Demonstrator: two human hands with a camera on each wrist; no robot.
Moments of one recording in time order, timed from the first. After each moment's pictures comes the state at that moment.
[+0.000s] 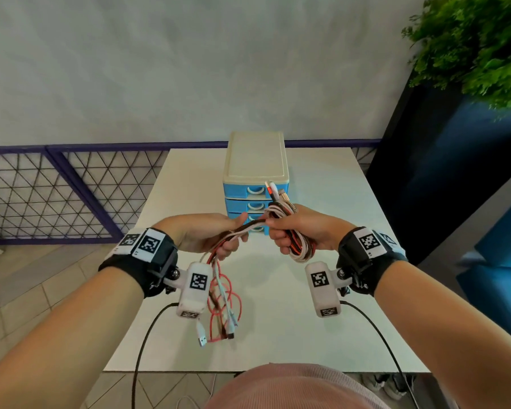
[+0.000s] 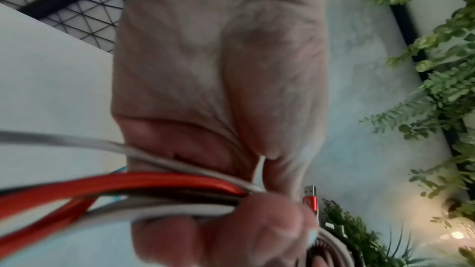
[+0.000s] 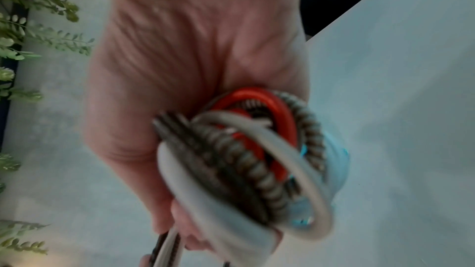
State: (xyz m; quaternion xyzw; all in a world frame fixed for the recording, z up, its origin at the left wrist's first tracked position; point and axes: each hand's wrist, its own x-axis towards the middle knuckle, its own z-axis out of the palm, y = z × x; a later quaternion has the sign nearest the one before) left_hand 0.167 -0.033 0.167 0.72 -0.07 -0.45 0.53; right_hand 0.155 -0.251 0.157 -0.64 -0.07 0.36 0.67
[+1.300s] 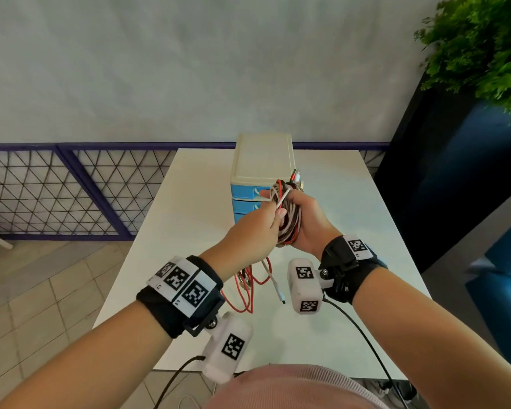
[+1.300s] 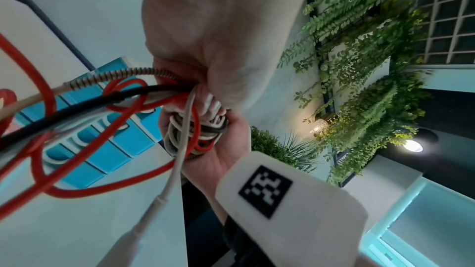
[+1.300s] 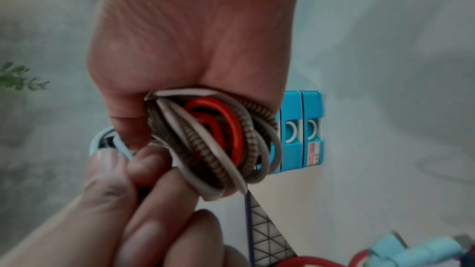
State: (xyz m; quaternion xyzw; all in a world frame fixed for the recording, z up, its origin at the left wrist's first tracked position) left_hand 0.124 -0.097 0.178 0.93 -0.16 -0.04 0.33; right_hand 0.163 -0.223 0.149 -0.44 0.09 0.23 0.86
